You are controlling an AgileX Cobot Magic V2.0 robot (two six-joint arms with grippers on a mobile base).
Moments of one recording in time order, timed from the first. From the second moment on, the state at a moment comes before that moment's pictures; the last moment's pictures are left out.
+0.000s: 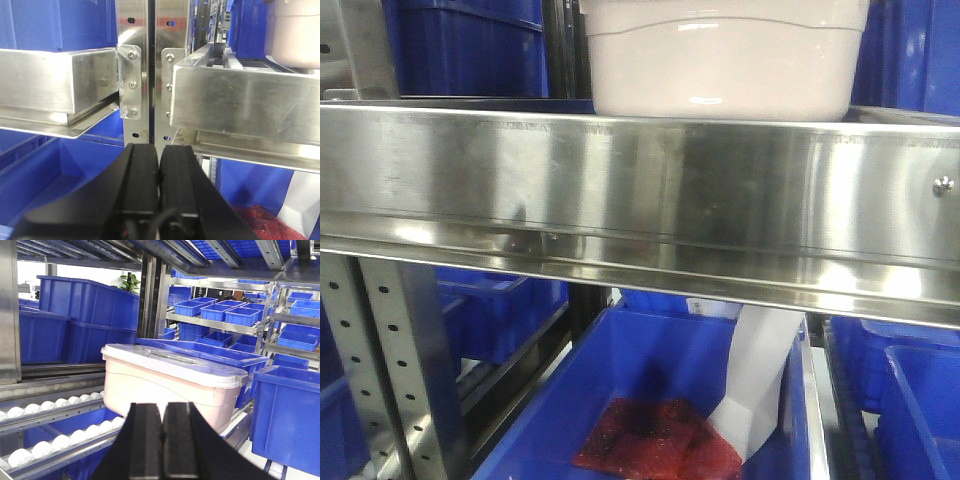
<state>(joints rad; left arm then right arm) -0.10 -0.01 0.03 0.02 0.07 0.00 -0.13 0.30 -0.47 1.39 0.41 -1.36</state>
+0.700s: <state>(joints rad) -0.10 -0.01 0.03 0.02 0.07 0.00 -0.13 0.30 -0.47 1.39 0.41 -1.36</state>
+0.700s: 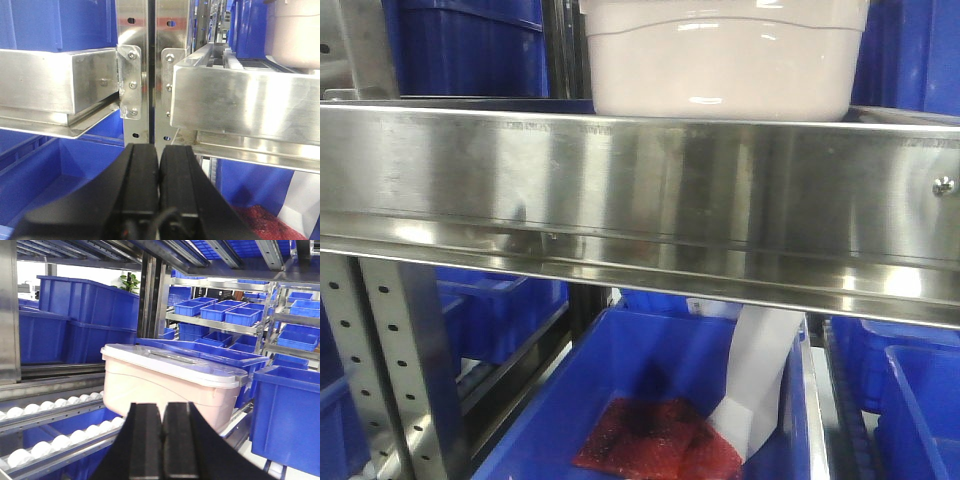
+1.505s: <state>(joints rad) -0.10 -0.01 0.03 0.02 0.07 0.00 -0.11 0.30 -0.47 0.03 0.38 -0.03</state>
